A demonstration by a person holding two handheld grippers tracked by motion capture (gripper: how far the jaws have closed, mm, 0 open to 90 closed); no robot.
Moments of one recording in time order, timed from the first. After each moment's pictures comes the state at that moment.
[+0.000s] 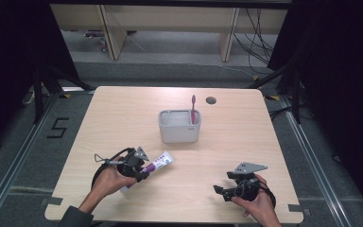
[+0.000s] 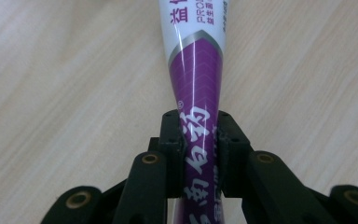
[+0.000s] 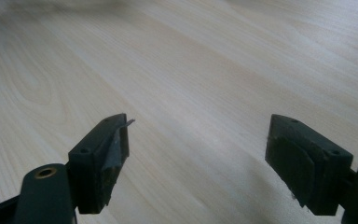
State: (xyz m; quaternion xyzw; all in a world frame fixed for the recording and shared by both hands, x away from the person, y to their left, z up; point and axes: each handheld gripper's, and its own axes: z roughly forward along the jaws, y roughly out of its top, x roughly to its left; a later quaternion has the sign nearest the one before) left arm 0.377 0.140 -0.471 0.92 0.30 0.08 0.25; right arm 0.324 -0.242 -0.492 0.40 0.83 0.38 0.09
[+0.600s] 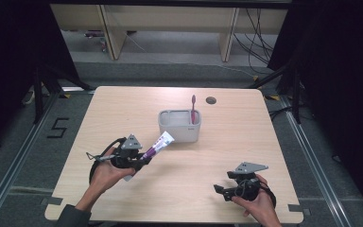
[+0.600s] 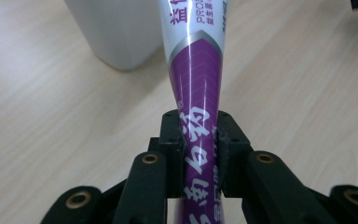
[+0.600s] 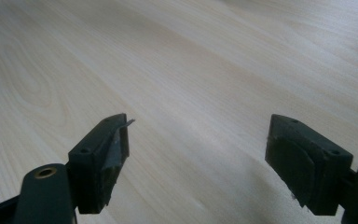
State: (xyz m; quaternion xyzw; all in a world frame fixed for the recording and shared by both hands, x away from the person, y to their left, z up) left arm 0.379 0.151 -0.440 0.86 0.32 0.13 0.38; right arm 0.325 -0.244 -0.492 0.39 0.83 0.39 0.09
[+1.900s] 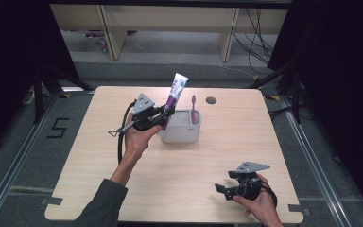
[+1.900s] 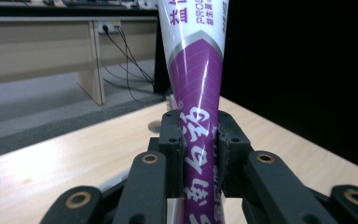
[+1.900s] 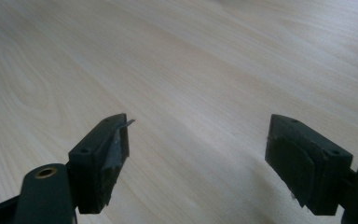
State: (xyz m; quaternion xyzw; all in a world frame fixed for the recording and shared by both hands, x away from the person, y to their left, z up) left arm 0.450 0.089 -0.380 0.69 0.35 0.22 0.59; right arm 0.325 -0.247 -0.493 0.41 0.82 0.39 0.08
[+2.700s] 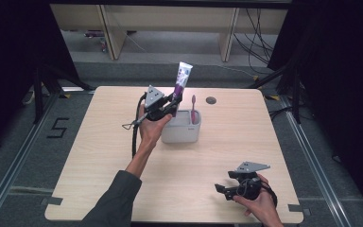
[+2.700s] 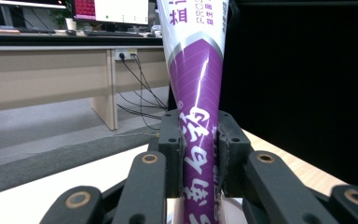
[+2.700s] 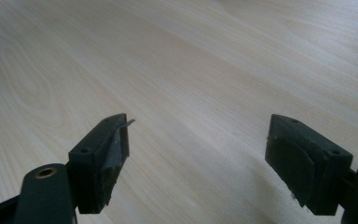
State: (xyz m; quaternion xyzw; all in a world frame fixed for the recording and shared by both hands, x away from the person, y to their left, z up) left arm 0.492 0.061 -0.393 0.65 0.36 0.26 0.62; right arm 0.326 -0.248 -0.493 0.40 0.82 0.39 0.08
